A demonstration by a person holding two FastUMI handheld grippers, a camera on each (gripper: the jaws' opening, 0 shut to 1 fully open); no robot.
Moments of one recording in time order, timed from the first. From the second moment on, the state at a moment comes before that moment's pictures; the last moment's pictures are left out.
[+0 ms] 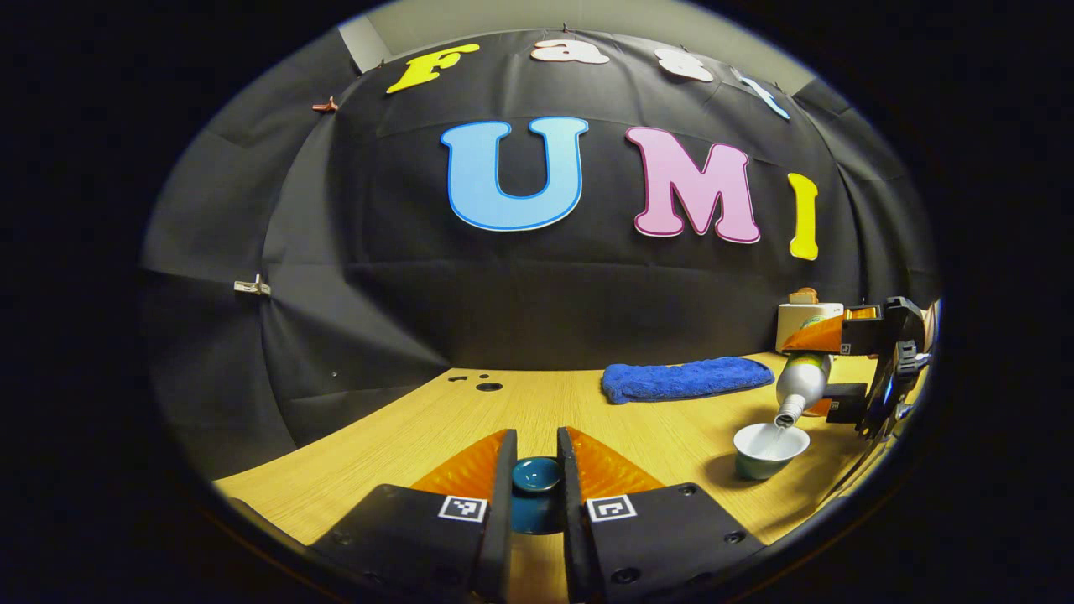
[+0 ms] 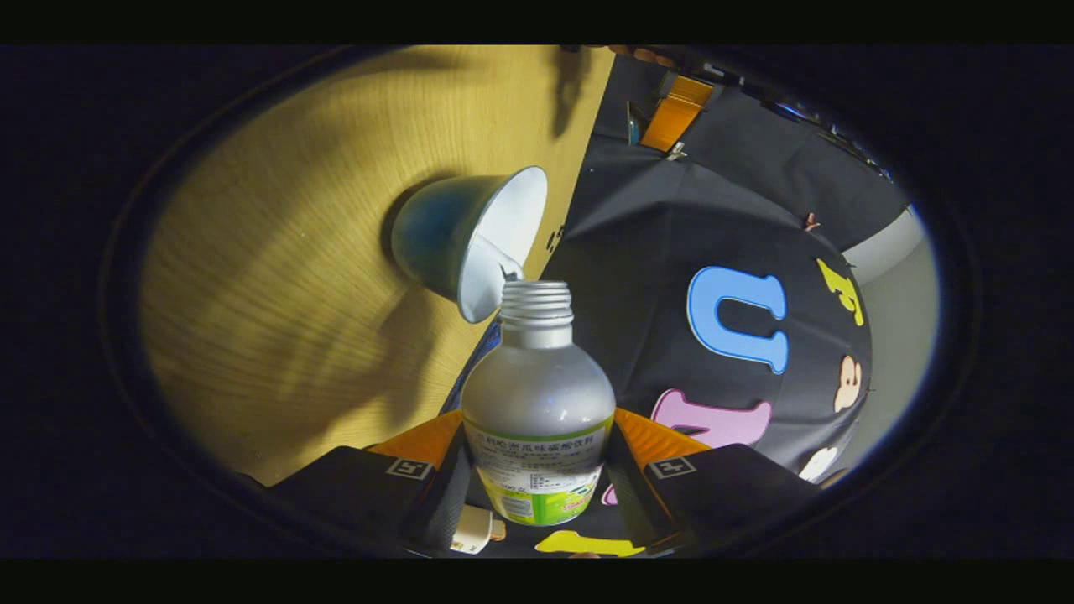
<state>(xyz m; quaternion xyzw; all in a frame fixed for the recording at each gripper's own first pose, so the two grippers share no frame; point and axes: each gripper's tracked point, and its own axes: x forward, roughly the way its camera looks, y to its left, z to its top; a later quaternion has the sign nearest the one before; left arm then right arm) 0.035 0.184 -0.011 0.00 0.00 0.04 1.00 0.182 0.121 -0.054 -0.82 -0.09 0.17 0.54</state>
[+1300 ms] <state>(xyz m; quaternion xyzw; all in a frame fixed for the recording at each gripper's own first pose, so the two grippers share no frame) 0.035 0.182 -0.012 0.00 0.00 0.03 1.00 0.192 0.139 -0.009 -0.87 -0.18 0.13 0.43</state>
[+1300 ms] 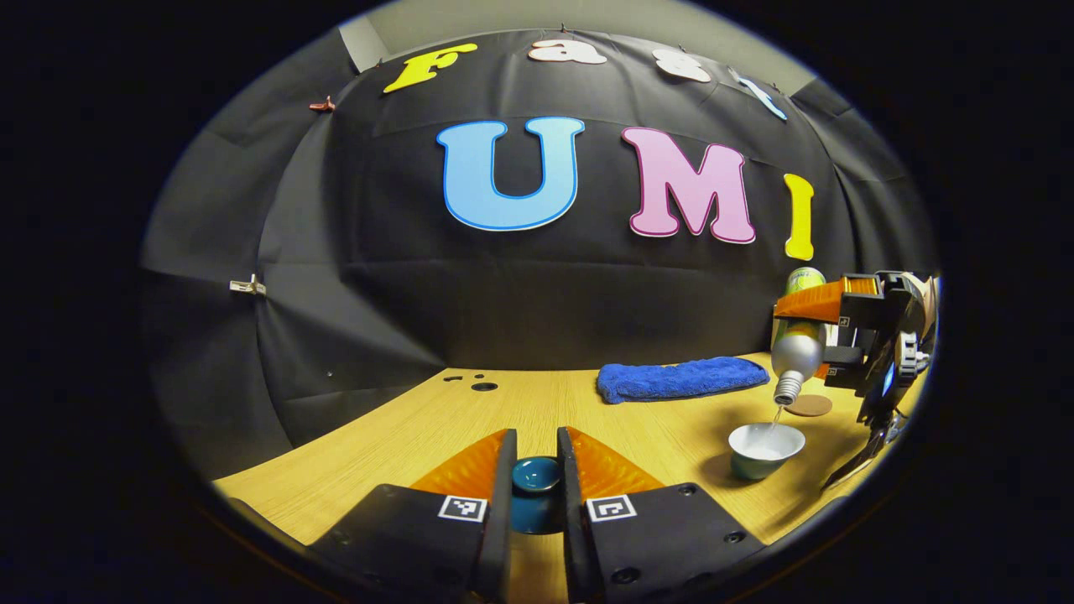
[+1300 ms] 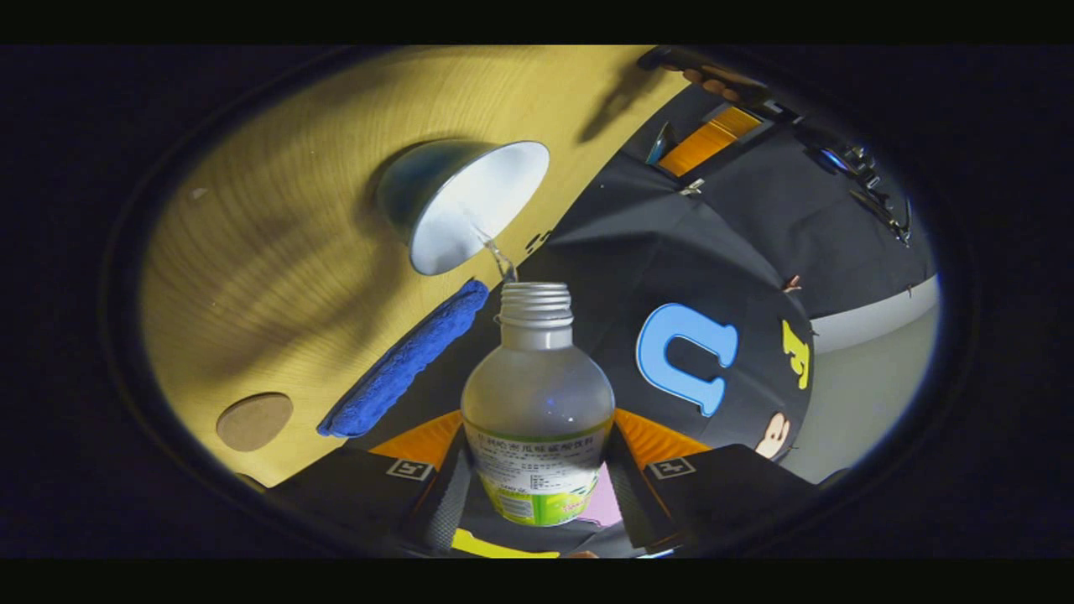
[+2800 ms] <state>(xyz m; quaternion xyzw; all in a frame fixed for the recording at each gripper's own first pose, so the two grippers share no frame) 0.035 0.181 -0.012 0.00 0.00 0.03 1.00 0.182 0.154 0.005 -0.88 -0.20 0.13 0.42</state>
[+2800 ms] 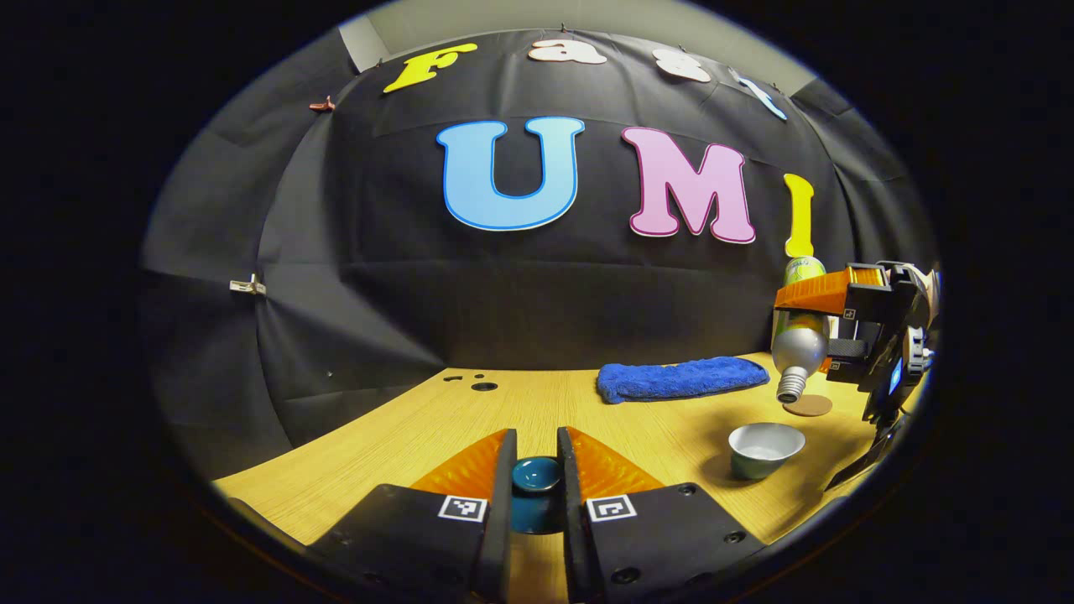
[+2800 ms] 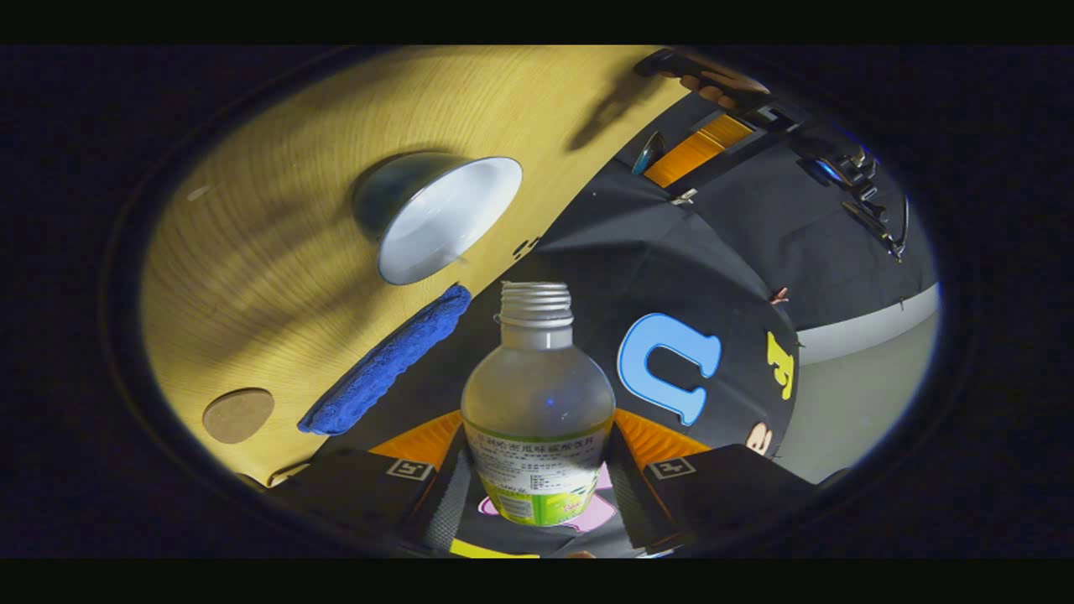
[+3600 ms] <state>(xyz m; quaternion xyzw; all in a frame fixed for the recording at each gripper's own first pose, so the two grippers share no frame) 0.035 0.181 -0.012 0.00 0.00 0.03 1.00 0.177 0.152 0.004 -0.87 -0.19 0.13 0.44</state>
